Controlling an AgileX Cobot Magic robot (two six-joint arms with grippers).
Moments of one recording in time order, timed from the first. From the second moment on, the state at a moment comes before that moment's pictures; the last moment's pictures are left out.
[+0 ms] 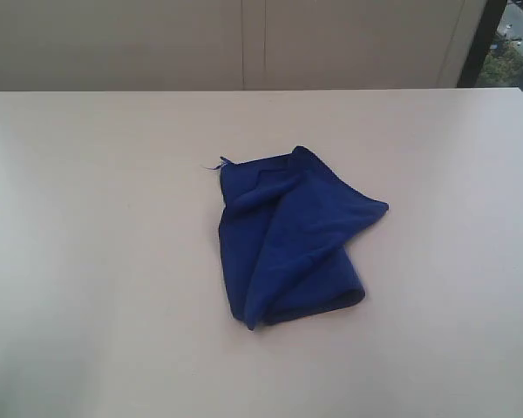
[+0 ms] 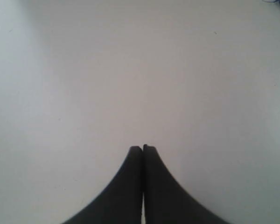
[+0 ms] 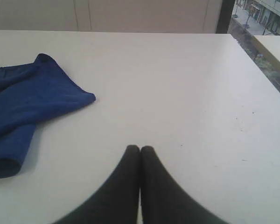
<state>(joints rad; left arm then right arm) 0.01 0.00 0.02 -0.12 0.52 0.16 0.04 0.01 -0.01 0.00 0.36 0.02</state>
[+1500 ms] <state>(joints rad) 0.01 0.00 0.02 -0.12 0.52 0.16 0.04 0.01 -0.01 0.00 -0.12 0.01</state>
